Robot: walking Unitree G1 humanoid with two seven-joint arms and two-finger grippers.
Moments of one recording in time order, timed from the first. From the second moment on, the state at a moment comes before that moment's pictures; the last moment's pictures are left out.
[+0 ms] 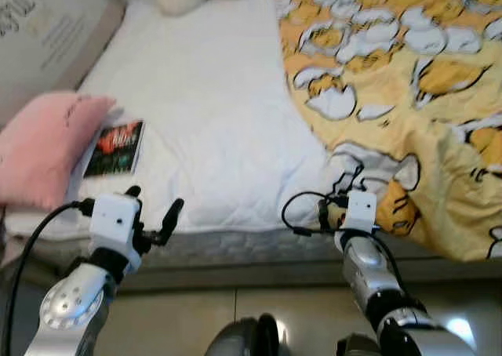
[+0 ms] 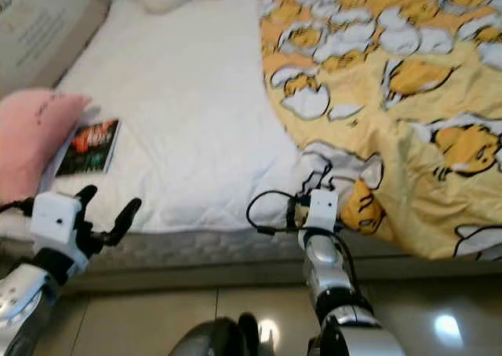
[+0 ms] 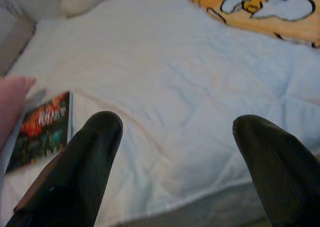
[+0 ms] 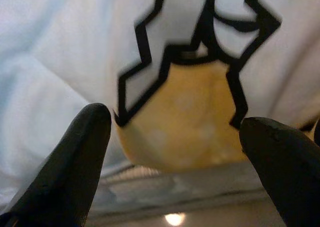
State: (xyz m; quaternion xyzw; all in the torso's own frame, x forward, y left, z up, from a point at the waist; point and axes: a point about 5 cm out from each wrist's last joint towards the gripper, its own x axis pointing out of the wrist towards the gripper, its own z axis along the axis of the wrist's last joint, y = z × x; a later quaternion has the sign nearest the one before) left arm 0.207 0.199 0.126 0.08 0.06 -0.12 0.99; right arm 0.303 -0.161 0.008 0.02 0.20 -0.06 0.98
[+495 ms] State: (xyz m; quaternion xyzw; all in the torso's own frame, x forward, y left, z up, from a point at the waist) left arm 0.193 0.192 0.127 0.05 0.08 -0.11 0.99; right arm 0.303 -0.161 0.046 -0.04 0.02 -0.05 1.00
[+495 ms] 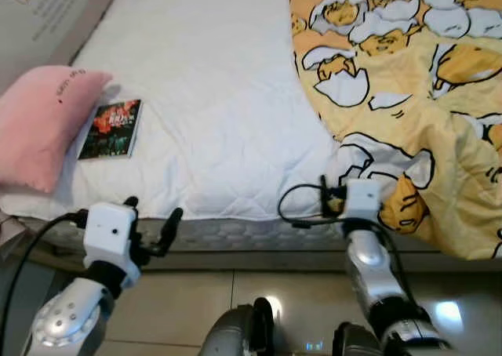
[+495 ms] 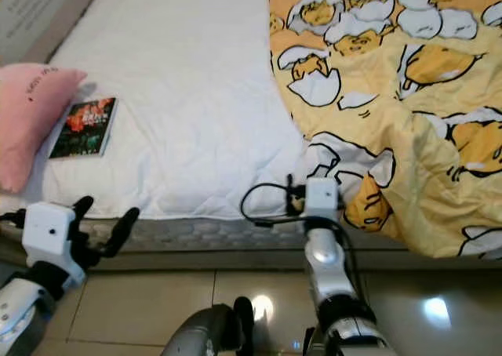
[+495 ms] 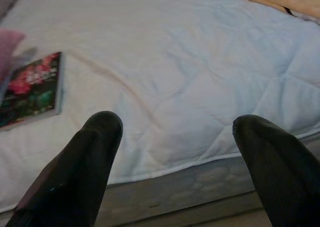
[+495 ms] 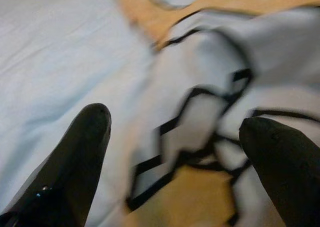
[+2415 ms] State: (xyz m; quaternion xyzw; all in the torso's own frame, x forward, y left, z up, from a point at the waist) left arm 0.193 0.131 0.122 0.02 0.08 -0.37 0.92; right arm 0.274 -0.201 0.020 0.00 0.12 -0.19 0.97
